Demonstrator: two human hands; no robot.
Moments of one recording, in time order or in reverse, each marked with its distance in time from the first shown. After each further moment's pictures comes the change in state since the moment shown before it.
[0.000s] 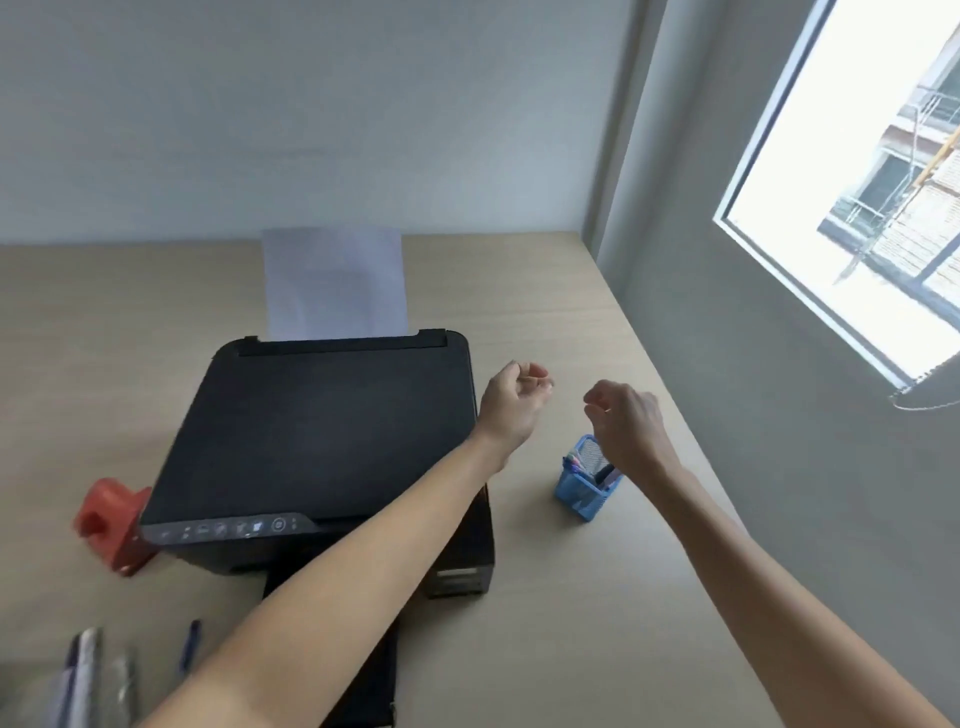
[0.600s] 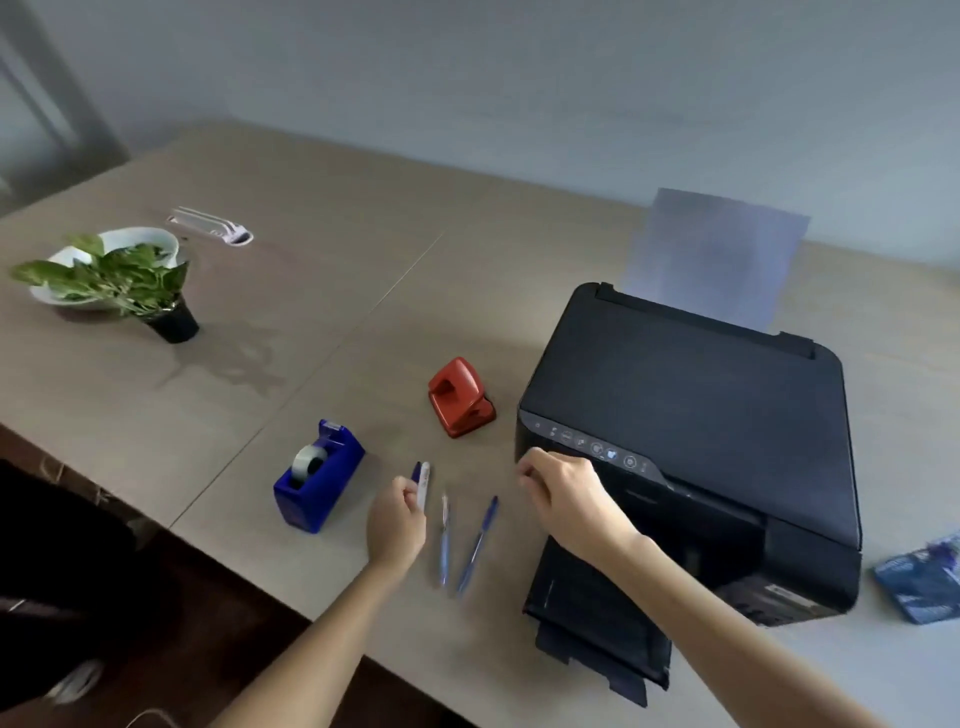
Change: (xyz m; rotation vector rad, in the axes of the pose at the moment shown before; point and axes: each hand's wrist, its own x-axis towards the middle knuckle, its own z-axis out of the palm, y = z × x) left_hand -0.266 -0.209 -0.383 0.499 0.854 -0.495; right_hand -0.195 -0.277 0.214 0.167 -0.590 -0.753
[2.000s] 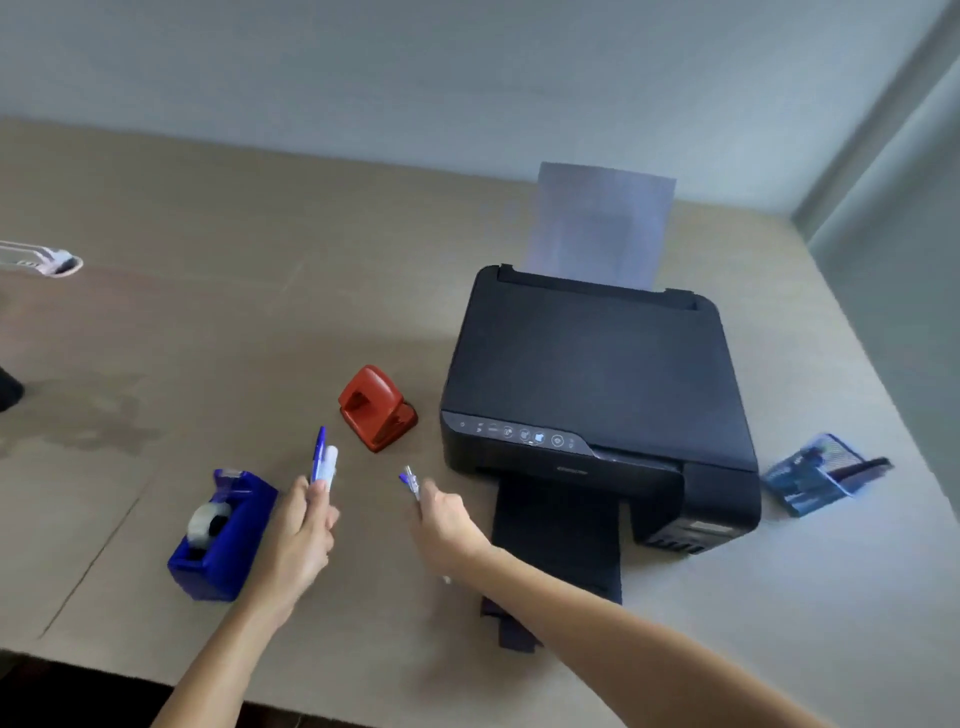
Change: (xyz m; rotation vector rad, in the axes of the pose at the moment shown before) left_hand 0.013 0.020 -0.069 -0.364 -0.328 0.072; right_hand 0.031 -0.030 0.096 0.282 -0.192 0.511
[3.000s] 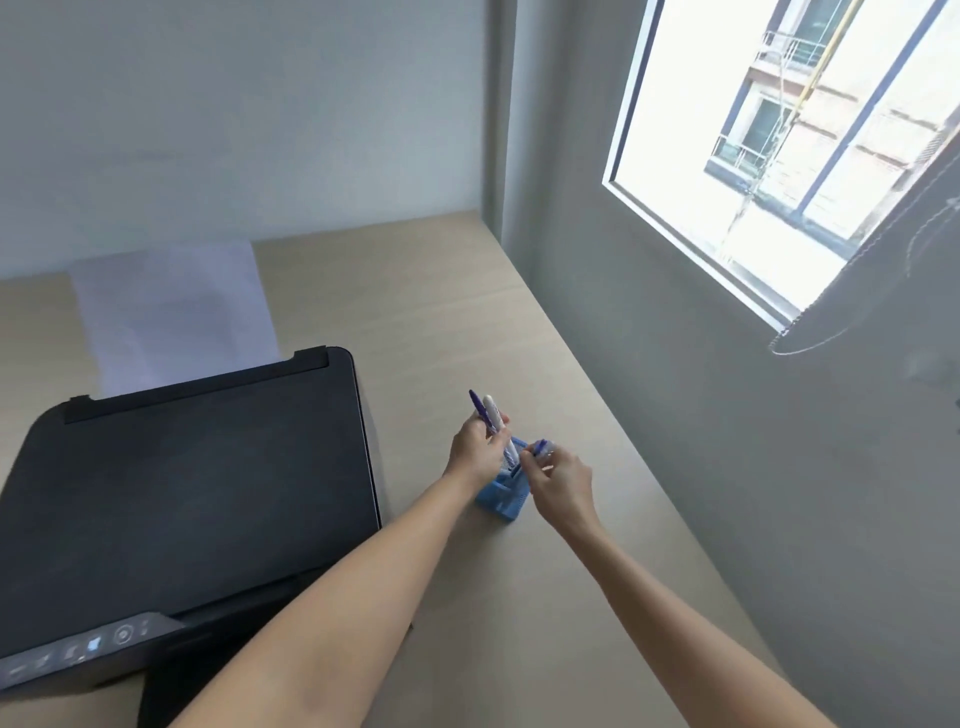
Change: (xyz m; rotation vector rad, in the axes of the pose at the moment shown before) left_hand -0.058 0.191 0.573 0.199 -0.723 0.223; right_hand -0.134 0.338 -0.356 0.406 0.977 0.333
